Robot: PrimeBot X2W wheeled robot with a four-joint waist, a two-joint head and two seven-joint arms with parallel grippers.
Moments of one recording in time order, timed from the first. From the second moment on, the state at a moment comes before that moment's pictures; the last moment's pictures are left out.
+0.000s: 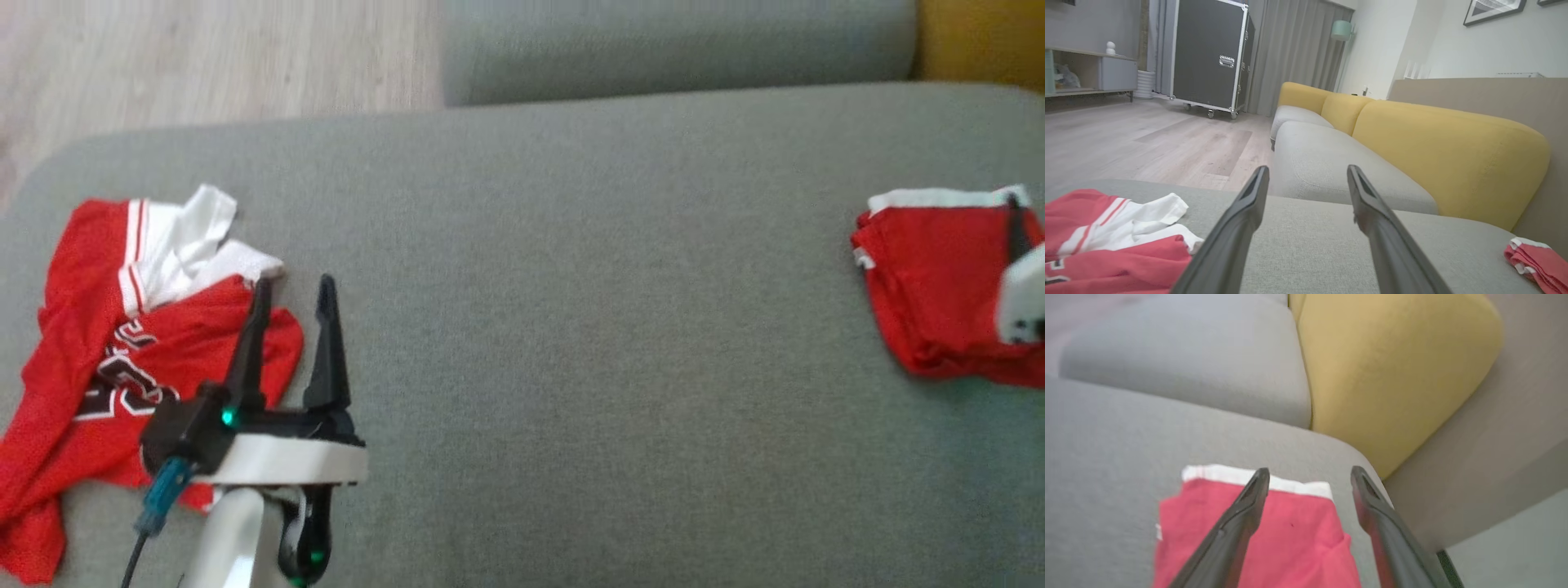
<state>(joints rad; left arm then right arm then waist) -0.18 0.04 -0.13 0.25 -0.32 -0.11 -0.25 -0.74 -0.41 -0.13 1.13 -0.25 0.13 -0.15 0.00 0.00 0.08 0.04</state>
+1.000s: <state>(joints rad) 0.01 0.04 -0.06 0.22 -0.29 -0.08 -0.25 -0.10 -0.05 -0.01 0.36 0.14 0.13 -0.25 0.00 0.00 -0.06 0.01</state>
